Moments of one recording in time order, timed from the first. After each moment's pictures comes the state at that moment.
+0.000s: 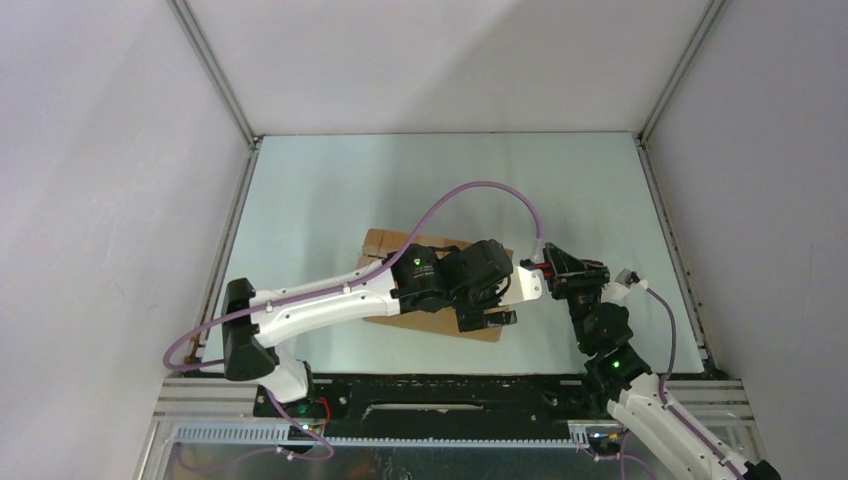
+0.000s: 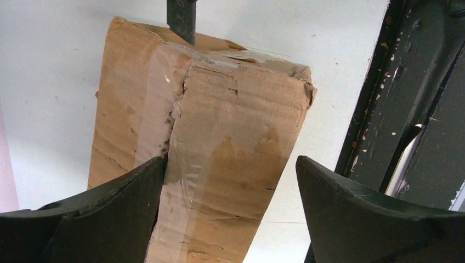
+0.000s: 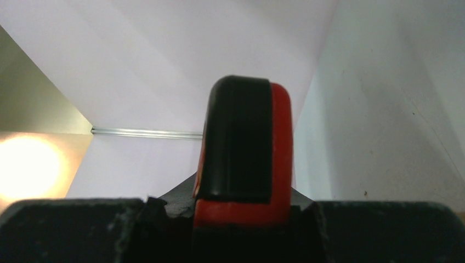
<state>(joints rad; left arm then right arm) -1.28 1.60 1.57 -0.88 -0.18 0.29 0.53 0.37 0.04 0.41 0.41 1.56</state>
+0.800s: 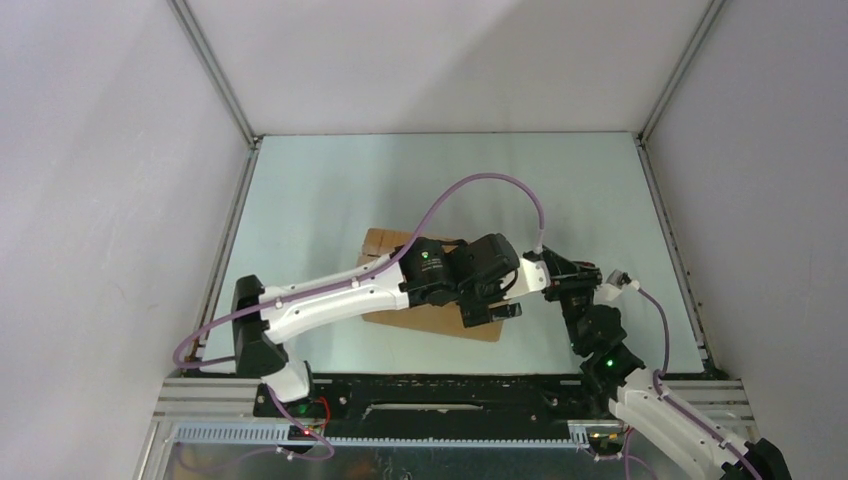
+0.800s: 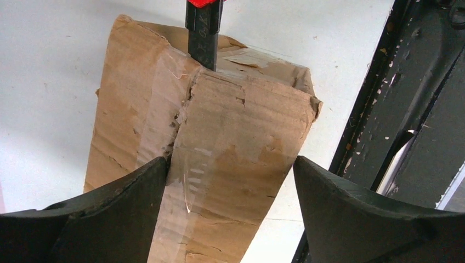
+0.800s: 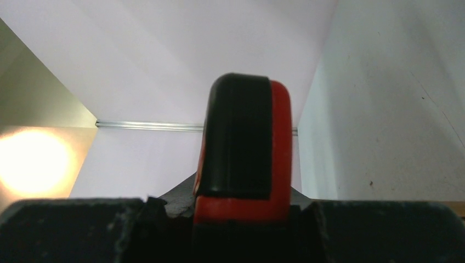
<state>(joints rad) -1.27 1.64 1.63 -0.93 -0.18 0.23 0.61 0.46 0.00 0.53 0.46 1.58</state>
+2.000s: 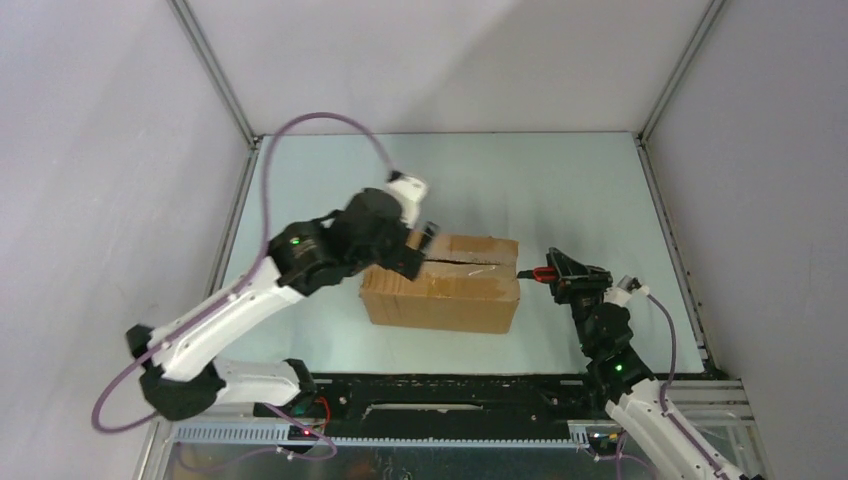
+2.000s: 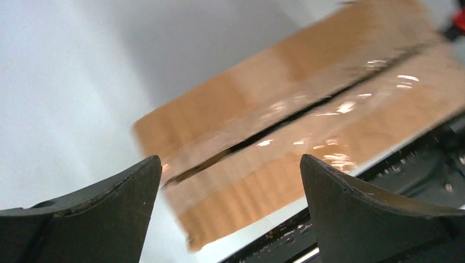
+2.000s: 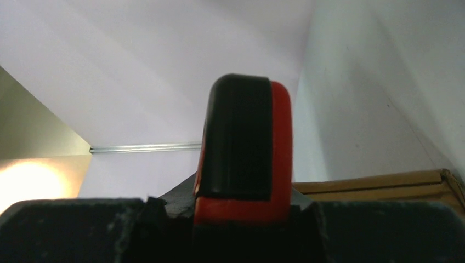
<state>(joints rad) -1.04 1.28 1.51 -0.94 -0.33 -0.16 0.43 0.28 0.02 0.26 0.35 1.66</state>
